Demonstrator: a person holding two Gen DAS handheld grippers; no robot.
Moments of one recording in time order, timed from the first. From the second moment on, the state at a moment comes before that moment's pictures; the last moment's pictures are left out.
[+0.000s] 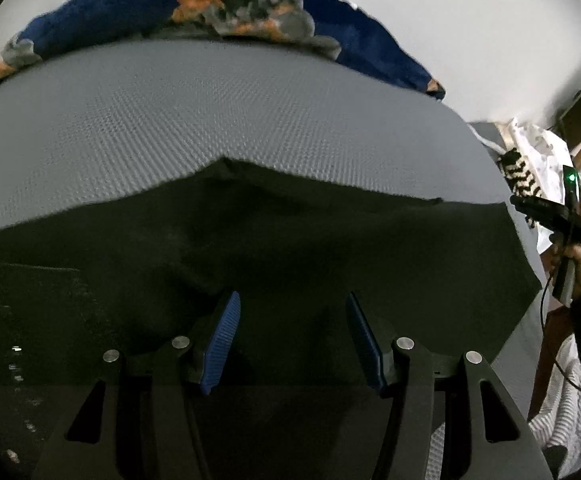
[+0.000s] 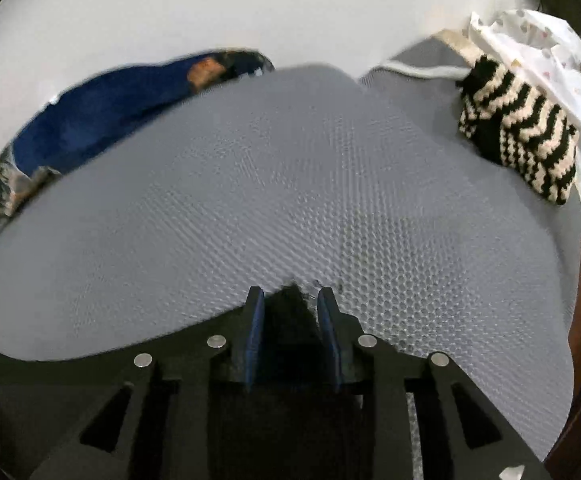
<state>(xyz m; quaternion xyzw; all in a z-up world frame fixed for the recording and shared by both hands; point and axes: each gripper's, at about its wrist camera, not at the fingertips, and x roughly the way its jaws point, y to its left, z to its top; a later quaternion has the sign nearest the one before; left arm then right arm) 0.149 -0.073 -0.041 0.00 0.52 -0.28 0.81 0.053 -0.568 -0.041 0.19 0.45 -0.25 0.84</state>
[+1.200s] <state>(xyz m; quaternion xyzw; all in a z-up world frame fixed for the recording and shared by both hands) 0.142 0.083 -0.038 -0.03 0.50 -0.18 0.85 0.255 -0.152 -0.072 0.05 0.55 0.30 0.78</state>
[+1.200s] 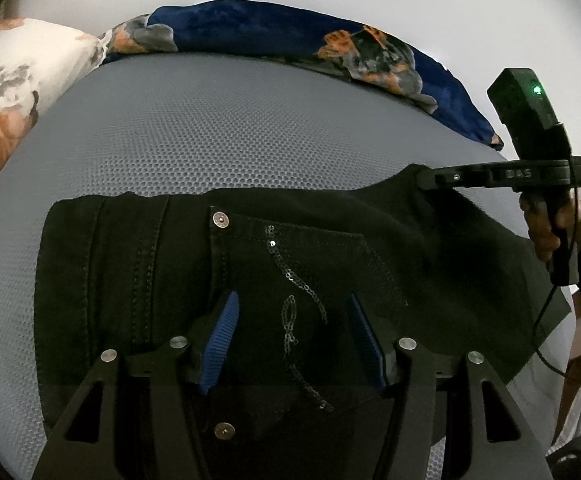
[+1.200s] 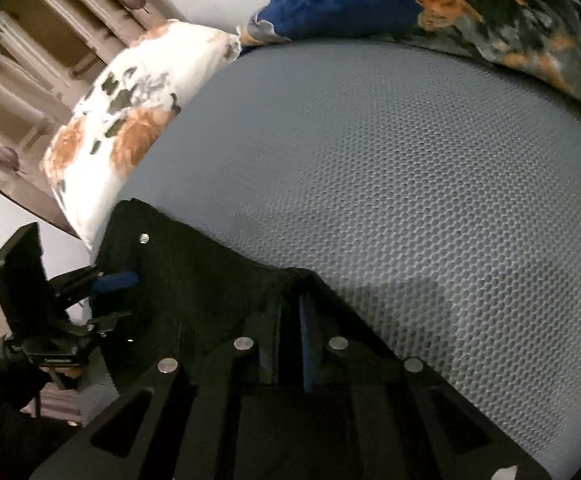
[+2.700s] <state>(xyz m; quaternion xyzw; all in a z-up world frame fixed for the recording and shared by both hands) 0.232 -0.077 -0.082 0.05 0.50 -0.27 0.82 0.154 -0.302 -0.090 0.07 0.51 0.00 0.86</state>
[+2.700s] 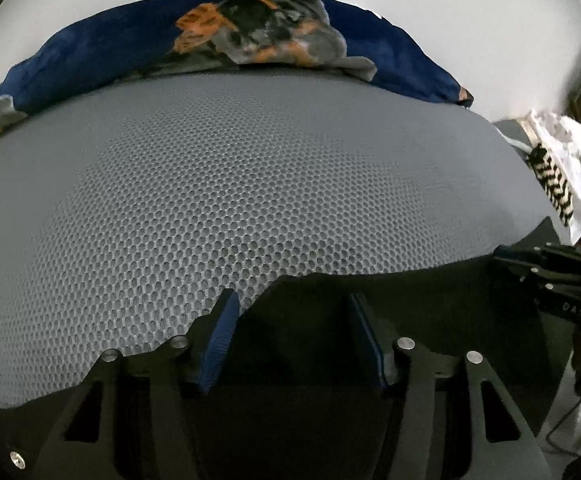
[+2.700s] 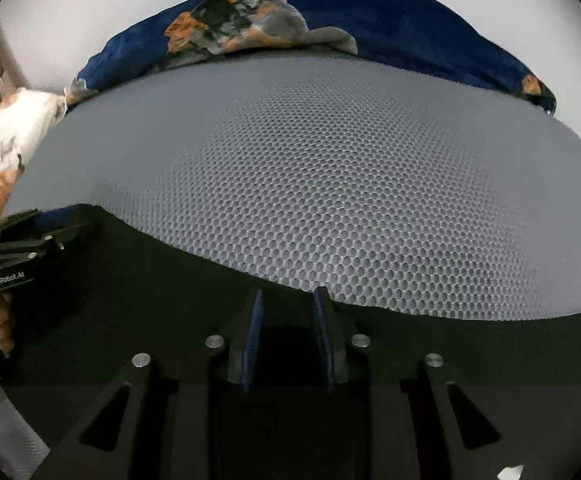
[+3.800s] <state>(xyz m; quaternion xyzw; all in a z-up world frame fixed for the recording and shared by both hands) 0.116 -0.022 -0.052 0.05 0.49 -0.17 0.85 0.015 -0.394 -0.104 0.16 0.49 -0.07 0.86</state>
